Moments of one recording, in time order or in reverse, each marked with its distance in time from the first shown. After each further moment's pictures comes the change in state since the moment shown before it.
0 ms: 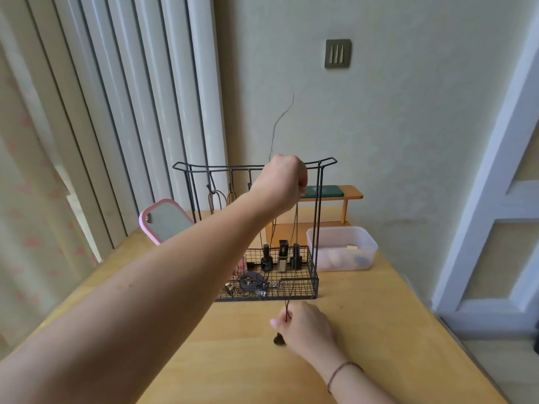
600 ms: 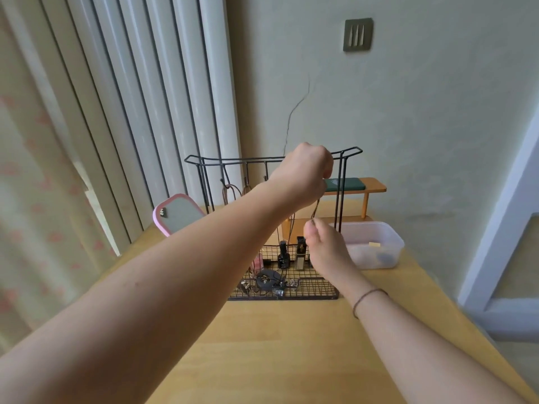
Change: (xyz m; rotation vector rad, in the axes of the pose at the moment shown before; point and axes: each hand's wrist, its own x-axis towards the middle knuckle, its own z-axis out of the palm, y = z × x) left_hand 0.007 -0.005 0.000 0.090 -0.021 0.105; right_hand 0.075 -0.031 -0.069 0.418 0.292 -0.309
